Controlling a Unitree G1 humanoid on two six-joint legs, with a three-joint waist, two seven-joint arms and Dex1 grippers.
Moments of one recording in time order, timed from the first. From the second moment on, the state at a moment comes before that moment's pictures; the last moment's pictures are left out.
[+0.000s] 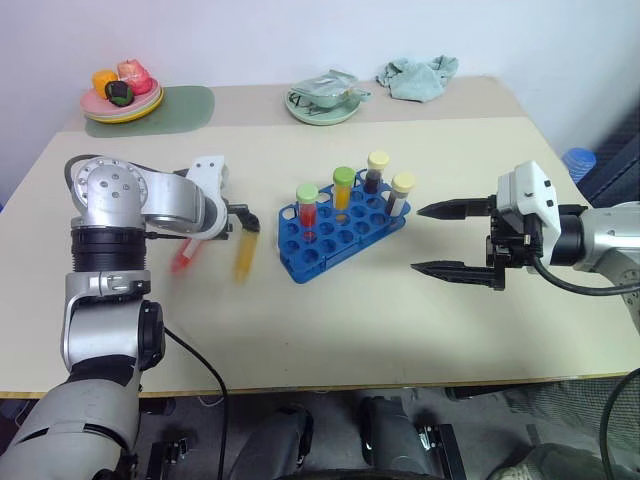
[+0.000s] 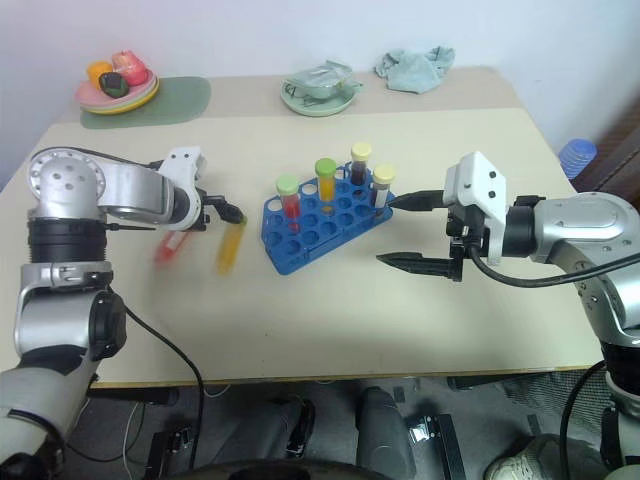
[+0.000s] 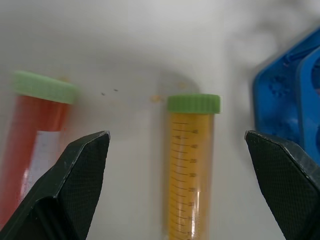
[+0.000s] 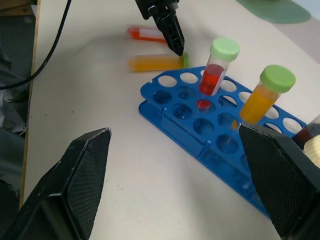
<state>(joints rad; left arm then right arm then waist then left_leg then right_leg) -1.01 0.52 0.14 0.40 -1.22 1.61 0.69 -0.40 -1.00 -0.13 -0.39 0.65 0.61 1.11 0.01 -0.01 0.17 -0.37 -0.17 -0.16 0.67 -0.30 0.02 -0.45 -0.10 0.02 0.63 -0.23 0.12</state>
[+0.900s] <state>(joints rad) -1.13 0.43 0.13 0.64 -0.92 1.61 0.61 -0.35 -1.00 -0.20 -0.45 0.69 0.66 1.04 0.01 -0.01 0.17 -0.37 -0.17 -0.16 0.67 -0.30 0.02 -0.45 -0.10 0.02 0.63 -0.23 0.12</state>
